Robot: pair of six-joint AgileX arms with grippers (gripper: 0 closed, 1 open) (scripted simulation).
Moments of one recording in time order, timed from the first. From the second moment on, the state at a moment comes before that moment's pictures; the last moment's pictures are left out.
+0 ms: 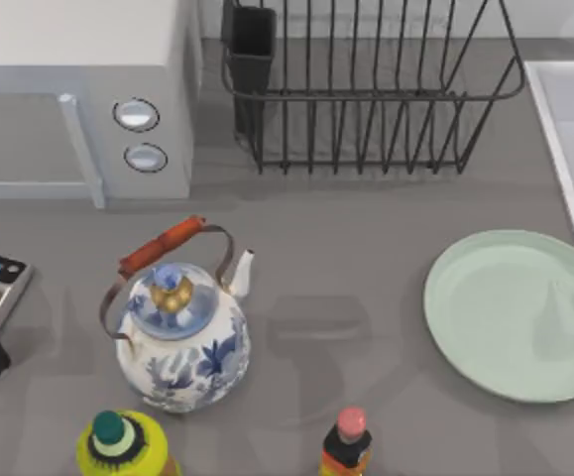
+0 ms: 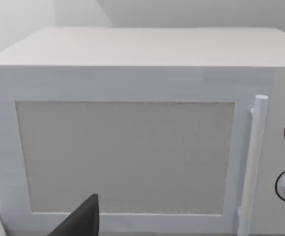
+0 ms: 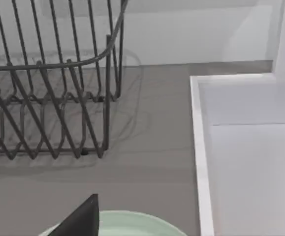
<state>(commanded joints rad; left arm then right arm) 0.00 0.00 0.00 0.00 0.00 0.00 0.09 0.29 0.26 -0.19 0.00 0.09</state>
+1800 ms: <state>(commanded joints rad) 0.00 0.00 0.00 0.00 0.00 0.00 0.52 2.01 1.48 -1.05 0.00 0.54</state>
